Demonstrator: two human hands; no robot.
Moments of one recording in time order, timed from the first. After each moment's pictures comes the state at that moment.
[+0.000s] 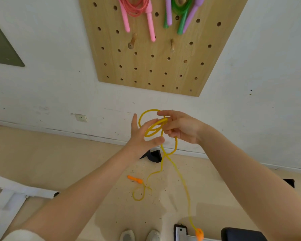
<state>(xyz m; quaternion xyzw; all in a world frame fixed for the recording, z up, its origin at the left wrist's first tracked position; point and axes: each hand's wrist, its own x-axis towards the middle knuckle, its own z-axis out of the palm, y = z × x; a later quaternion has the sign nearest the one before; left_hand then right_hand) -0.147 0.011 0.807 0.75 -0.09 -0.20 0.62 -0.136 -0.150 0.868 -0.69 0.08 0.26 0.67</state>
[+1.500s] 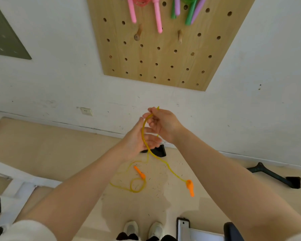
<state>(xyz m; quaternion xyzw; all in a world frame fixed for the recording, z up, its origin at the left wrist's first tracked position) -0.144 0.032 0.792 0.56 0.02 -0.34 0.76 -0.126 -0.088 0.829 -0.49 0.13 0.16 0.85</state>
